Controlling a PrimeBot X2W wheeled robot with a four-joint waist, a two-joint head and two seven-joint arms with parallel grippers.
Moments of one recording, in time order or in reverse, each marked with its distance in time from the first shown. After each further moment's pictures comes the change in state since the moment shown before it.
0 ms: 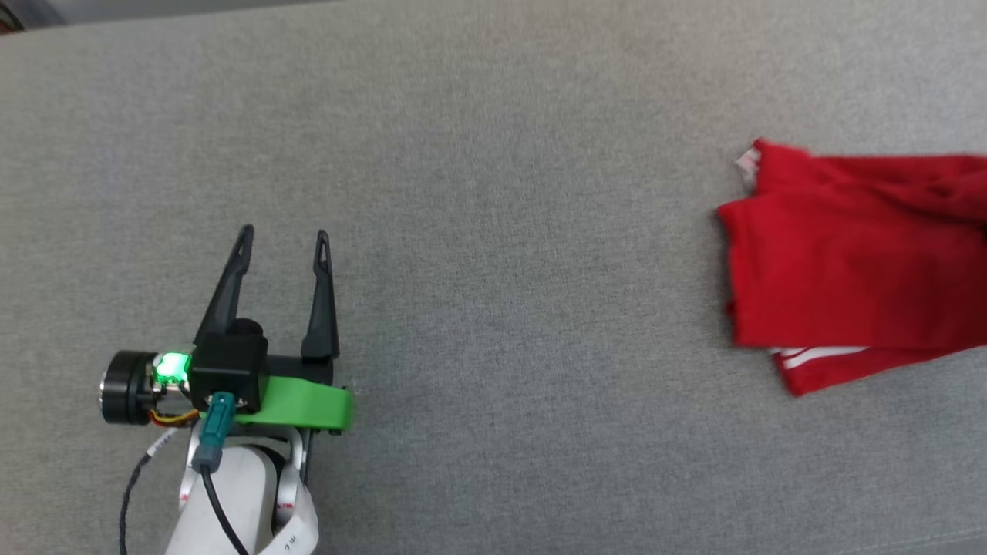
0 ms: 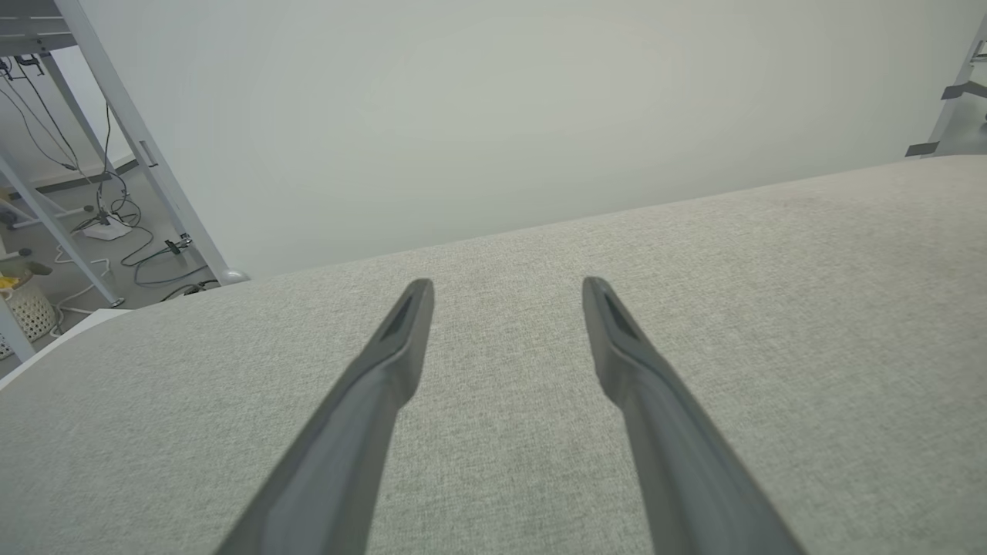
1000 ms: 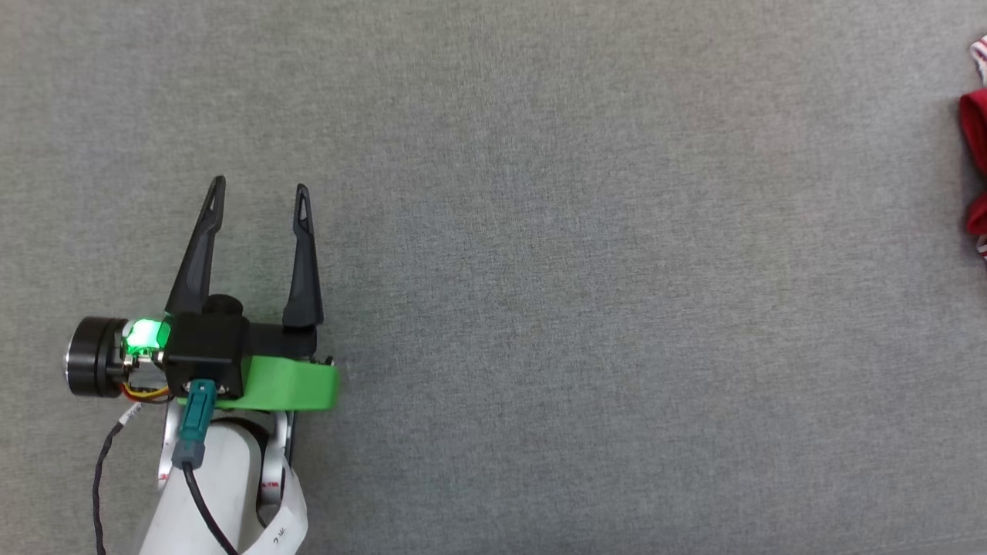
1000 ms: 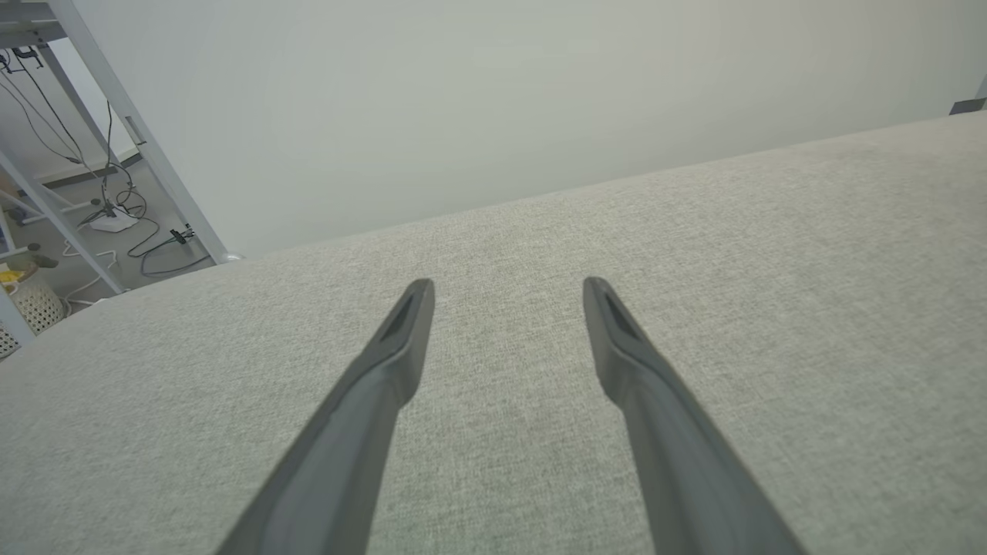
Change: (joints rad) left arm -0.047 0.043 -0.006 -0.090 0.026 0.028 0.000; right arm -0.179 0.034 -0.296 0.498 -0.248 0.000 -0.212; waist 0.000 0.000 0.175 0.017
